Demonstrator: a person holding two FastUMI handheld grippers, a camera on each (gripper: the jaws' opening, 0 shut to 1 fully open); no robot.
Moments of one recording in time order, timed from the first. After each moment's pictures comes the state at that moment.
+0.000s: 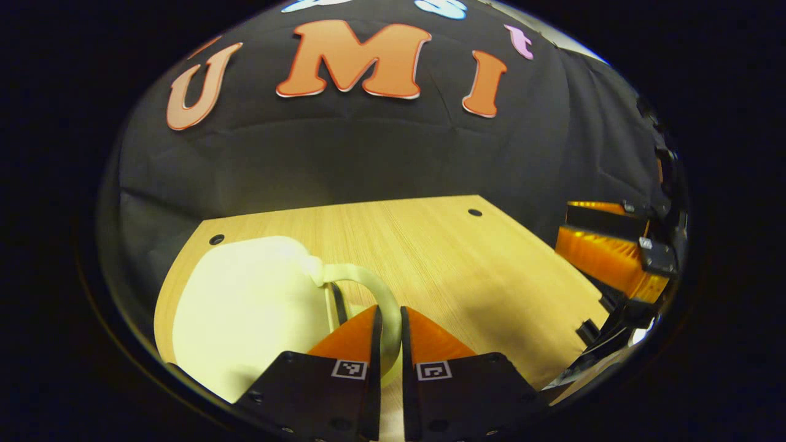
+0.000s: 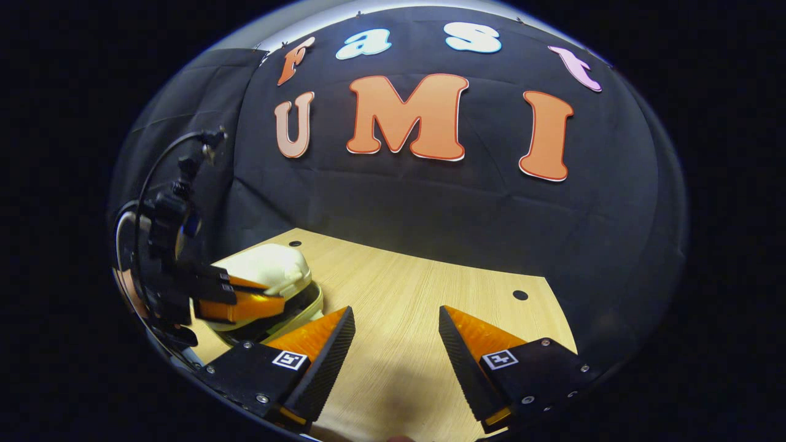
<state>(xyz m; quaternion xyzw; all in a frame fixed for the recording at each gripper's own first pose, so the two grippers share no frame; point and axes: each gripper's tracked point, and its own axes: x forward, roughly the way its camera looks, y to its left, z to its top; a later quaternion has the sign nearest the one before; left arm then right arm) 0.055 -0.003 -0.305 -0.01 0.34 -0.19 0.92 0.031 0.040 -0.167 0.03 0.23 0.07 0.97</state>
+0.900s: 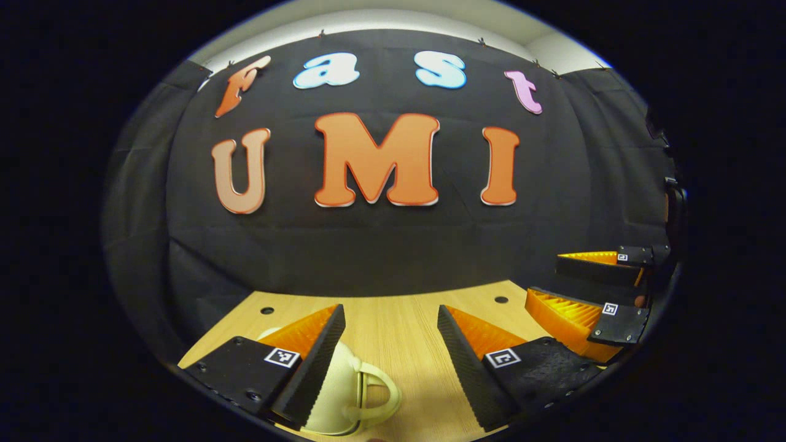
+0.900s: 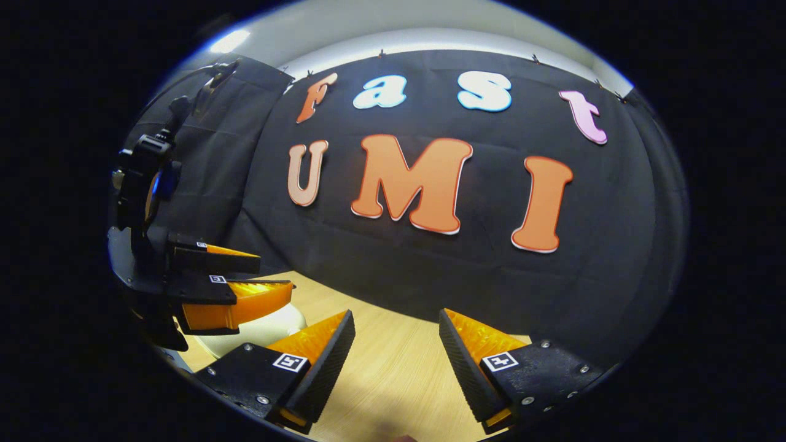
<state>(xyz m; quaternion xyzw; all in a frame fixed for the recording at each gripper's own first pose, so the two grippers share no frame) 0.064 -0.002 -0.125 -0.02 0.11 -0.06 0.99 0.057 0.018 -0.074 -0.01 0.06 0.07 1.00</state>
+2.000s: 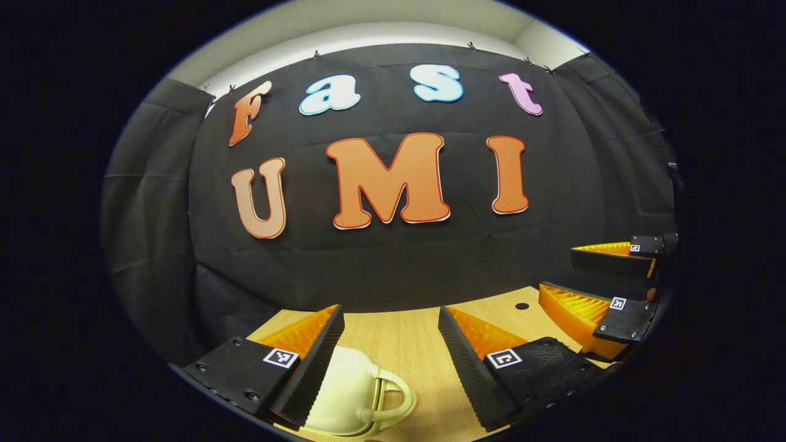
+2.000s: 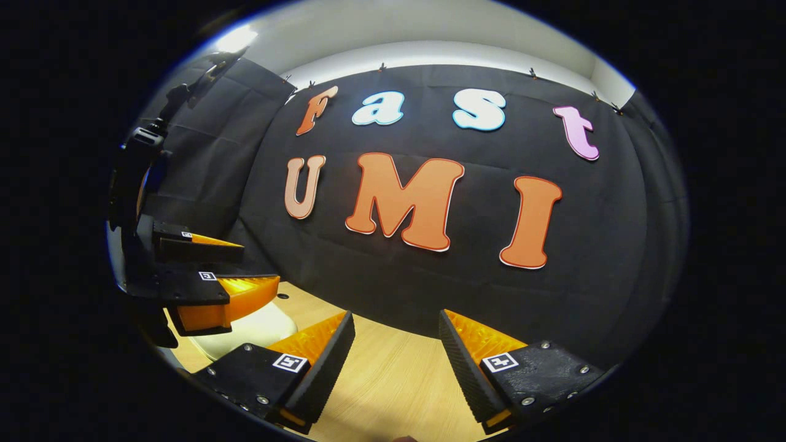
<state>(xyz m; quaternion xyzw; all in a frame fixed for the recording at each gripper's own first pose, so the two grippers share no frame) 0.045 0.005 -0.114 0.02 0.08 -0.02 1.00 0.044 0.004 -0.074 -0.02 0.04 0.06 1.00</state>
